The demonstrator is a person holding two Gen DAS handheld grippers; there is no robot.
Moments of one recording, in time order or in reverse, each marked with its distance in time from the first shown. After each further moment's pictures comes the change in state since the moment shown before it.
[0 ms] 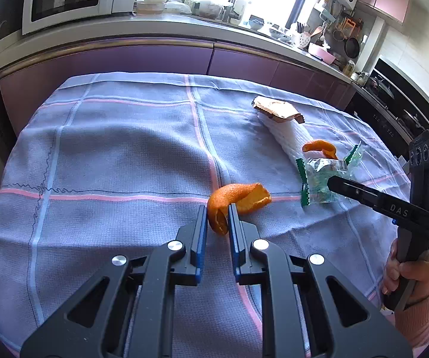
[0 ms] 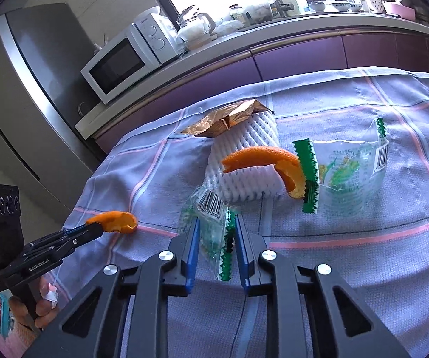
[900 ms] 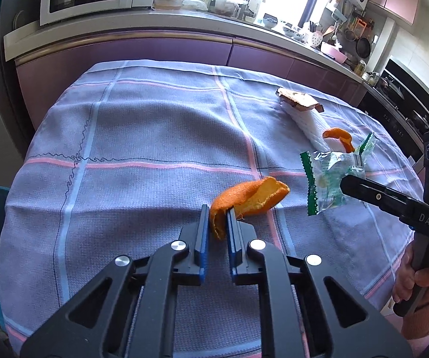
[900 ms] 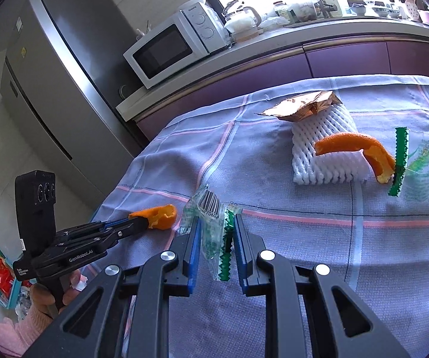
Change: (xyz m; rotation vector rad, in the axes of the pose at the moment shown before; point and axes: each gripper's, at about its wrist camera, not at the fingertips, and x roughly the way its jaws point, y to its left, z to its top) left arm -0.016 0.030 -0.024 -0.023 0.016 0.049; right arm 0.005 0.057 -0.018 -0.081 0.027 0.150
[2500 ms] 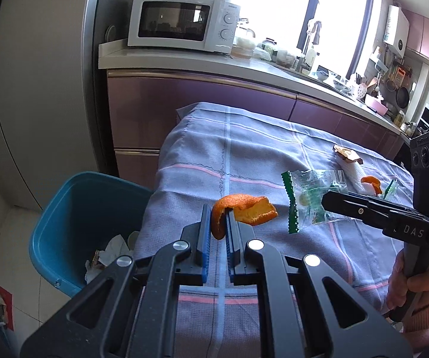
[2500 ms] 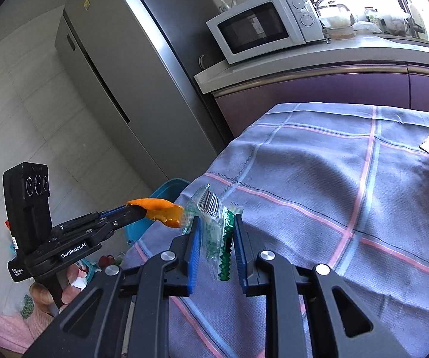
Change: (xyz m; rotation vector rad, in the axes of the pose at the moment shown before) left arm -0.139 0.091 -0.040 -0.156 -0.215 0.216; right arm 0.054 0.125 0.013 -0.225 0.095 0.238
